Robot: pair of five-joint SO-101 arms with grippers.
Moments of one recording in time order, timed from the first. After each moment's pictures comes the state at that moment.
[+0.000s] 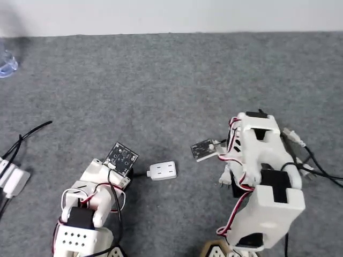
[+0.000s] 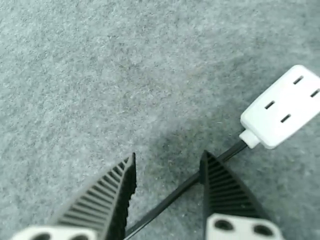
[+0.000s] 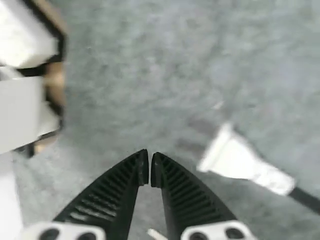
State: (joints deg) left arm 3.5 -83.5 93.0 49.9 -21.9; right arm 2.5 14.2 24.3 85.1 100.1
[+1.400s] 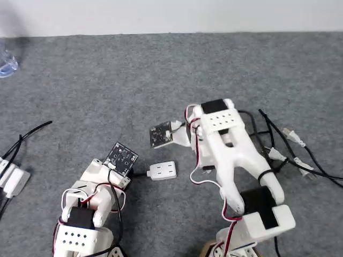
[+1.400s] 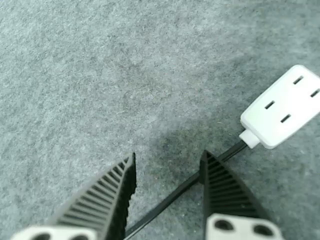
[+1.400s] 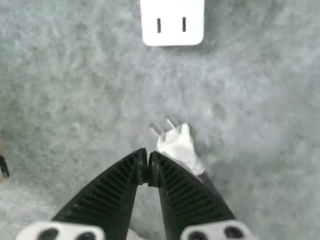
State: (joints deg) left arm 3.5 -83.5 93.0 49.9 -21.9; right arm -18.3 3.3 18.2 81.2 78.7
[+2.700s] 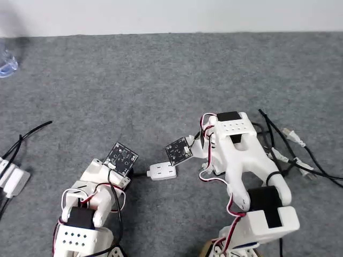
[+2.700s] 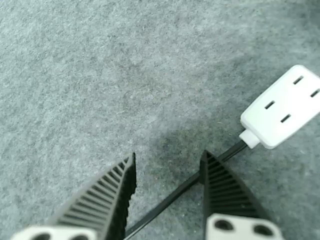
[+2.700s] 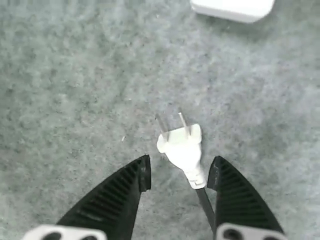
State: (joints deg) left arm 3.5 -83.5 93.0 49.9 -21.9; right arm -11.3 3.1 27.7 71.1 101.1
